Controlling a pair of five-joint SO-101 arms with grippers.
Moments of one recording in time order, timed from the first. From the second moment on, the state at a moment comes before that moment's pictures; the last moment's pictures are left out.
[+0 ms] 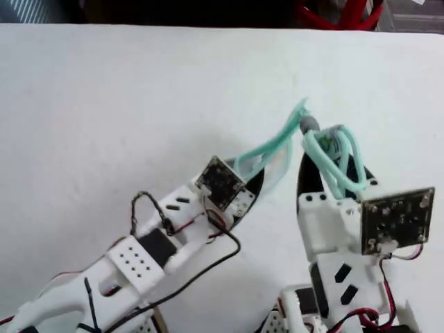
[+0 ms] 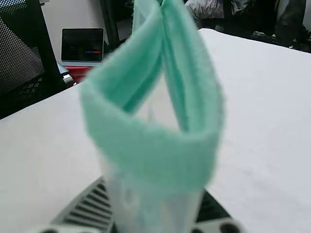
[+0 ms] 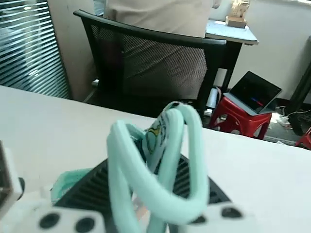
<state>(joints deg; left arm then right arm) 39.8 -45.1 72.0 1.2 -0.3 -12.9 -76.9 20.6 72.8 8.5</state>
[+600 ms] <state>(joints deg) 38.2 -44.6 71.9 0.8 0.0 -22.9 -66.3 1.3 85.8 13.4</state>
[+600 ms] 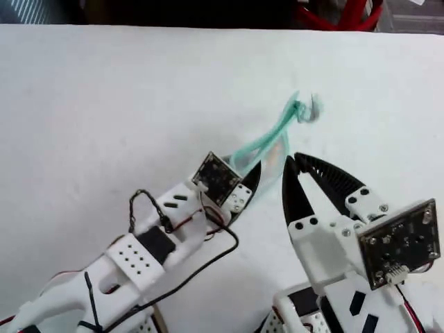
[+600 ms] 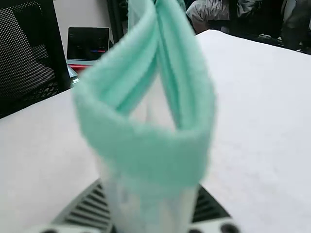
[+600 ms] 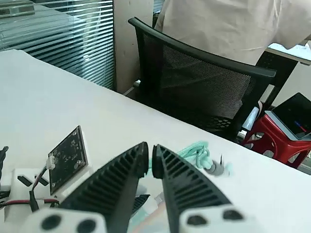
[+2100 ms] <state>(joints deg) 39.8 -45.1 71.8 2.1 -0.3 -2.2 -57.7 74.0 5.9 8.0</state>
